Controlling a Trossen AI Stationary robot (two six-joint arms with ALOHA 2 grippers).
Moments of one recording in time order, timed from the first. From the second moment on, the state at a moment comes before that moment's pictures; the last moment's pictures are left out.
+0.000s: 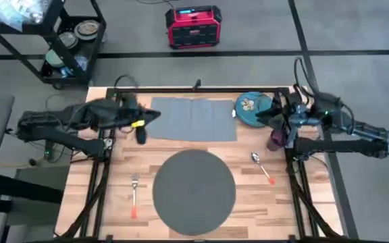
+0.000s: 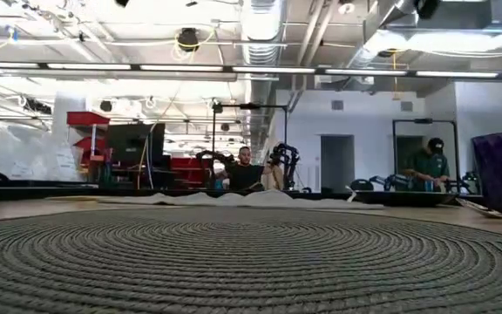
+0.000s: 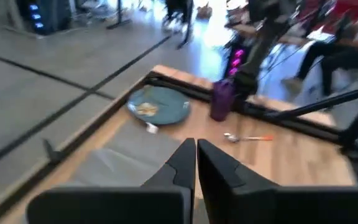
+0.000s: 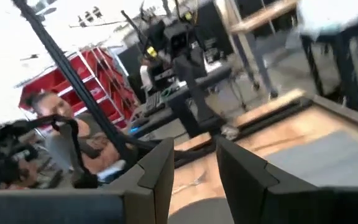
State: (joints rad) left arm 0.01 1.01 1.24 -0.60 -0.37 -0.23; right arm -0.21 0.66 0.93 -0.26 -0.23 0.53
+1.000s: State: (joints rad) left arm 0.63 1.61 1.17 -0.73 0.13 -0.32; right arm -0.23 0.95 1.19 -0.69 -0.23 0.41
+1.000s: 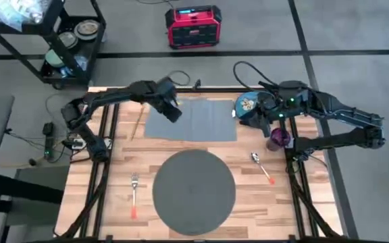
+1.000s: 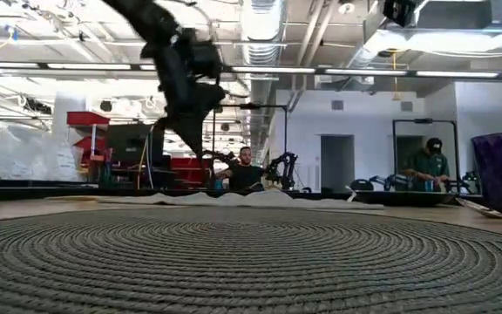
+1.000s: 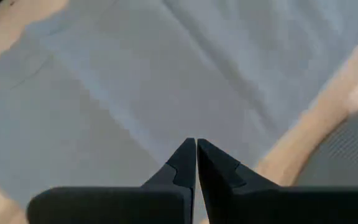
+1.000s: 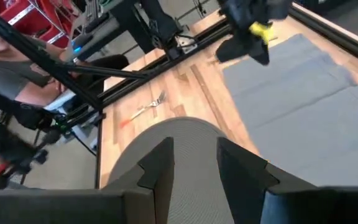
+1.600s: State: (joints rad) left arm 0.59 1.54 1.02 -0.49 0.19 -0.55; right arm -0.23 0.97 1.19 -0.70 -0.17 0.38
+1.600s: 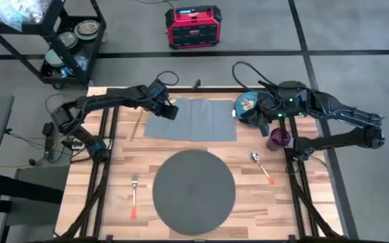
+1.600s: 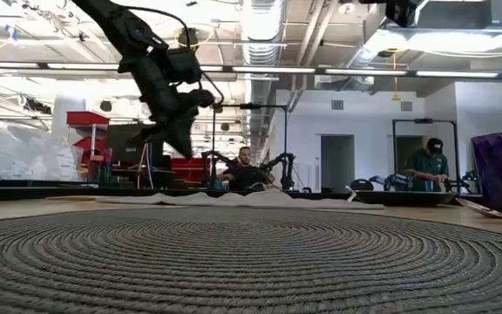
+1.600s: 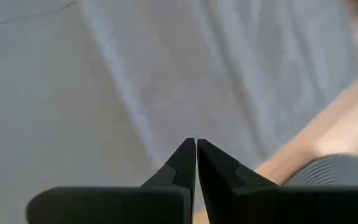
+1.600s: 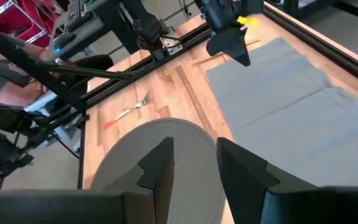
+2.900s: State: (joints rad) left arm 0.80 1.57 1.02 -0.74 0.01 -0.56; right arm -0.26 0.97 1.19 -0.70 -0.16 0.34
